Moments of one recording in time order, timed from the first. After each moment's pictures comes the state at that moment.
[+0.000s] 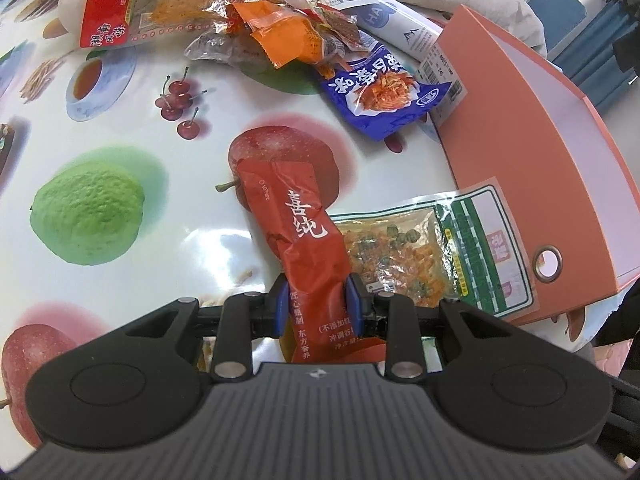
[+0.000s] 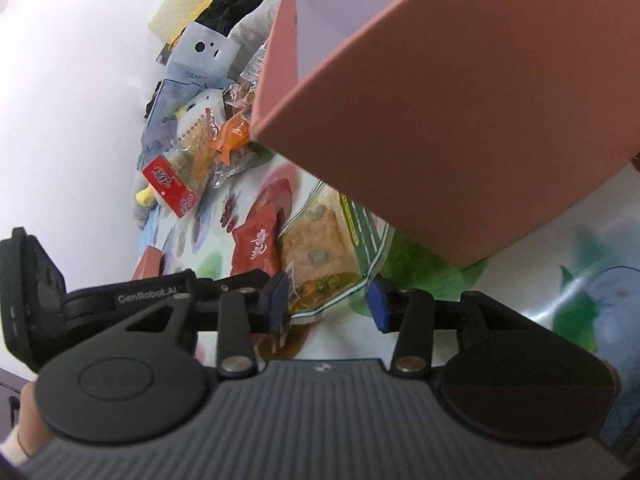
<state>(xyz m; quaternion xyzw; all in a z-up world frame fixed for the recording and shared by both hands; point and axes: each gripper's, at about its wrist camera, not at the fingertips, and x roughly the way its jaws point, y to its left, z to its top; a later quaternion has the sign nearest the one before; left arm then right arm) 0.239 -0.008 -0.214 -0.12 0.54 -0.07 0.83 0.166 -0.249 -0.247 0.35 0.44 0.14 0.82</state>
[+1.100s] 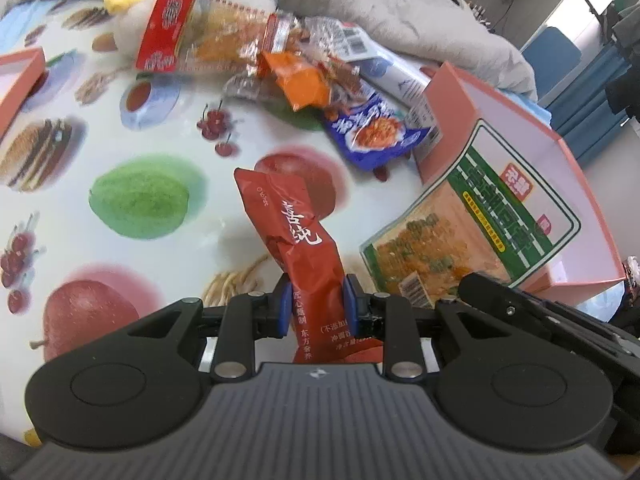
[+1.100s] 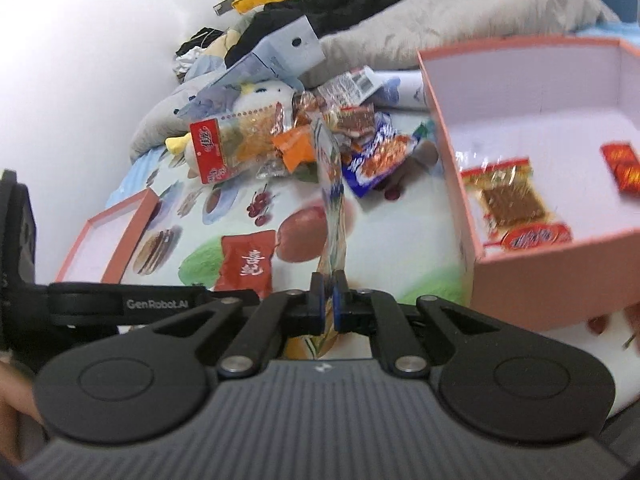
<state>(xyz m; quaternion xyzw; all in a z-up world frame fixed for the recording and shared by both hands) 0.184 0.010 -0.159 -0.16 0.49 -0.05 0.86 0.152 -0.205 -0.146 0.12 0.40 0.17 0.89</state>
